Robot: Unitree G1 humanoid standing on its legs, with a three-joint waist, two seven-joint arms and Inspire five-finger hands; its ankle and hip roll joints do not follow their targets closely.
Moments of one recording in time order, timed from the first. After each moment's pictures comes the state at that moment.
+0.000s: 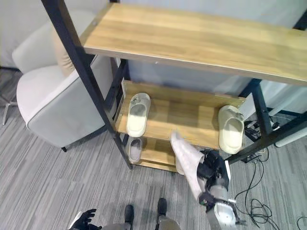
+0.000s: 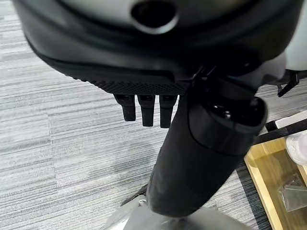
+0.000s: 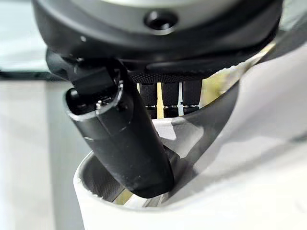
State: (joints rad) left arm 0.05 0.27 -0.27 1.17 0.09 -0.14 0.18; right arm 0.29 -0.27 0.01 0.13 0.53 -0.25 -0.11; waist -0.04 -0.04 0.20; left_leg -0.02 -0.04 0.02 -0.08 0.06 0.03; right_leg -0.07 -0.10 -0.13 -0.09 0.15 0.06
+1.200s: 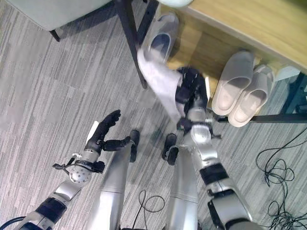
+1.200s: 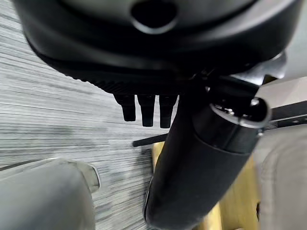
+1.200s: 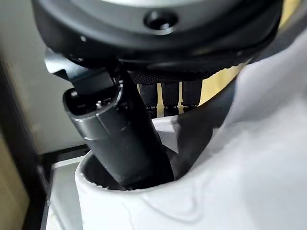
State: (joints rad) left arm -0.25 0.49 -0.46 0.23 -0.15 -0.29 0.35; right arm -0.72 -0.45 0.25 0.37 0.51 -0.30 -0.38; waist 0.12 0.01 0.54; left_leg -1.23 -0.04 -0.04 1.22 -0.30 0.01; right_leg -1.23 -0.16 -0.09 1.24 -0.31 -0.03
